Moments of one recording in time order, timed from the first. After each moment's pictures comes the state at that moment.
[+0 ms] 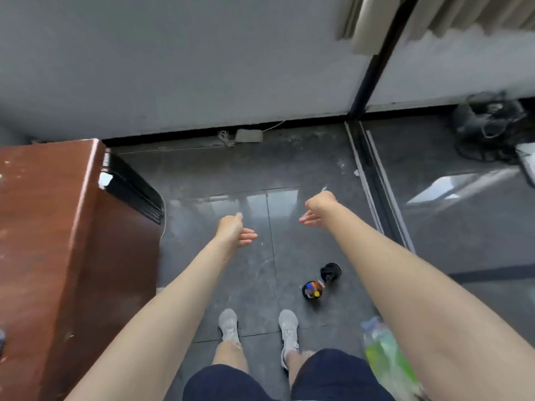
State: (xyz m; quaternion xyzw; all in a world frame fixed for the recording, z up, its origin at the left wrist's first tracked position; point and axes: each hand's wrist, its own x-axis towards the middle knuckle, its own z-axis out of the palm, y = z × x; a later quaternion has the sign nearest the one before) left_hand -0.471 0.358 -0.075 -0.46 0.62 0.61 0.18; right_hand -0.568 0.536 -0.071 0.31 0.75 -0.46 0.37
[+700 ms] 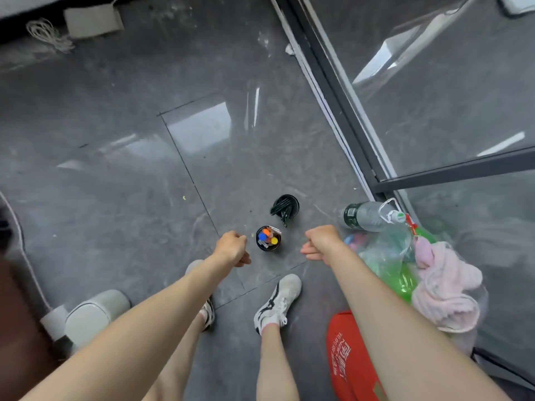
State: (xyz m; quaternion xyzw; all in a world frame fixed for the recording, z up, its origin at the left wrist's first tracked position) left_hand -0.484 0.527 -0.465 -0.32 0.70 0.42 0.48; right_hand -0.481 0.722 -0.441 0.54 0.61 -0.44 0.38
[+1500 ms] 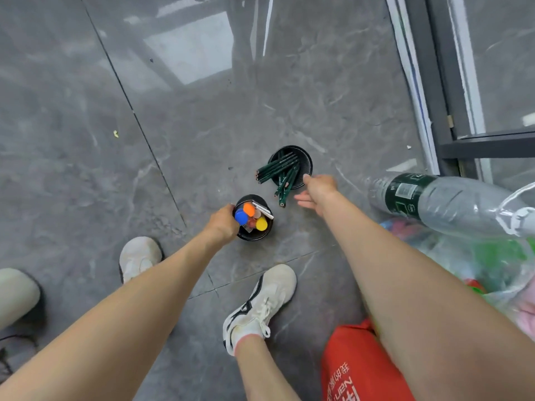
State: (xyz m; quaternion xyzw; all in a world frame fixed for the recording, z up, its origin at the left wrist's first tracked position) left_hand -0.464 0.582 -0.764 -0.25 0.76 0.26 0.54; right_hand -0.520 0.772 -0.755 0.54 0.61 -0.46 0.36
